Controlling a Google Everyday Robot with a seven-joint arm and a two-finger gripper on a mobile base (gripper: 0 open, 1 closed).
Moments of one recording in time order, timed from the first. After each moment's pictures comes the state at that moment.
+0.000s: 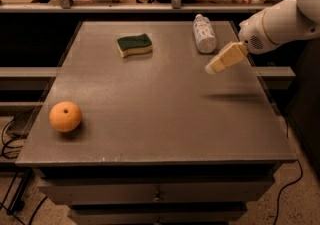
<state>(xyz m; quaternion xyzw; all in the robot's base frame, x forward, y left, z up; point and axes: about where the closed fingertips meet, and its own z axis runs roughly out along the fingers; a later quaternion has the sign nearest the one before) 0.645 -0.174 0.908 -0.45 0.80 0.06 0.39</state>
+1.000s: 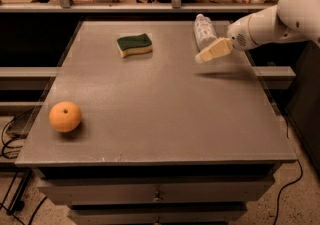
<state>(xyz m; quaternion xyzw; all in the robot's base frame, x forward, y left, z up) 0.726 -0.165 0.874 -0.40 0.80 0.14 0.42</state>
